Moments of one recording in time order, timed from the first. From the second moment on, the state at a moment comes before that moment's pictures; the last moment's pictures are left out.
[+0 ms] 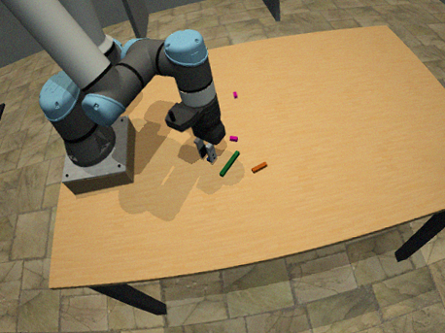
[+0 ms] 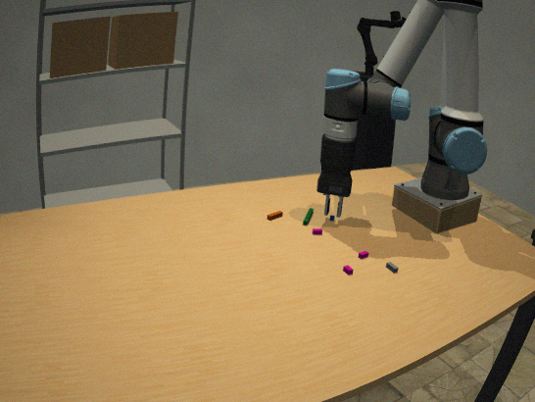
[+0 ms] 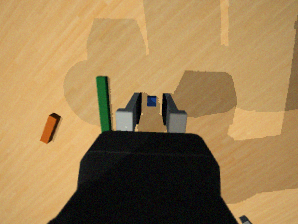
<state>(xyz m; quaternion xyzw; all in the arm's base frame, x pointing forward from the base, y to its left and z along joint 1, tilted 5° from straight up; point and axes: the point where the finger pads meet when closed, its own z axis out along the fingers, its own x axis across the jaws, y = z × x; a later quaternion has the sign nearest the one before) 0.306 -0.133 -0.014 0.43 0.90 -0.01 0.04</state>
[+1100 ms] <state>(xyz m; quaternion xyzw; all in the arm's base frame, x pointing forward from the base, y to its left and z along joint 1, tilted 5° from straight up) 0.307 -0.133 -0.027 0.43 0.90 -0.01 0.04</state>
